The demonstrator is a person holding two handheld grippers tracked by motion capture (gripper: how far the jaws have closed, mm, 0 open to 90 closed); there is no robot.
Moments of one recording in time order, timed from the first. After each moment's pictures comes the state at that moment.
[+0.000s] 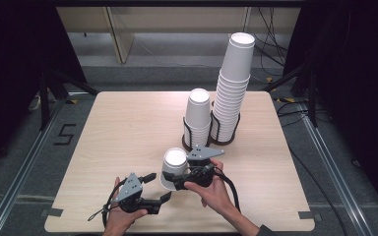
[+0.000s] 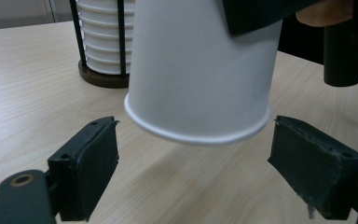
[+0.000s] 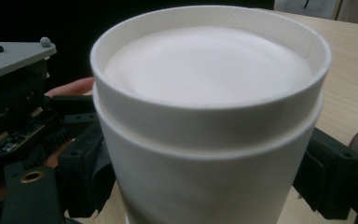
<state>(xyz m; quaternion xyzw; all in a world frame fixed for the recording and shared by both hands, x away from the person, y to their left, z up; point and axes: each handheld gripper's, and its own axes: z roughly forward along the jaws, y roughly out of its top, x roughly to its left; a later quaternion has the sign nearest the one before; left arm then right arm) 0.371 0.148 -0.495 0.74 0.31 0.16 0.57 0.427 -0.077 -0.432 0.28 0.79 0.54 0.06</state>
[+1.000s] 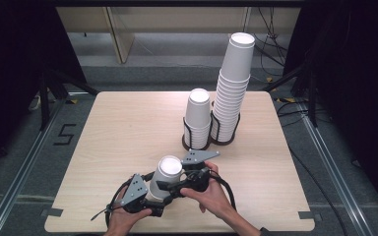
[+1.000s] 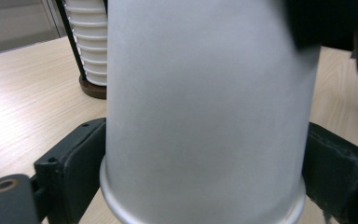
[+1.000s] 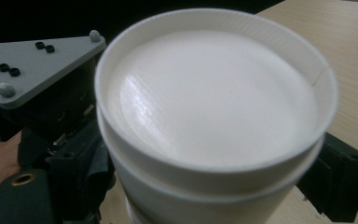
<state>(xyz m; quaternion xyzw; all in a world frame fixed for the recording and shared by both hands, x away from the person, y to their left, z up) 0.369 0.141 -0.488 0.77 0.27 0.20 0.55 0.416 -0.070 -0.424 0.25 0.80 0.54 0.00</state>
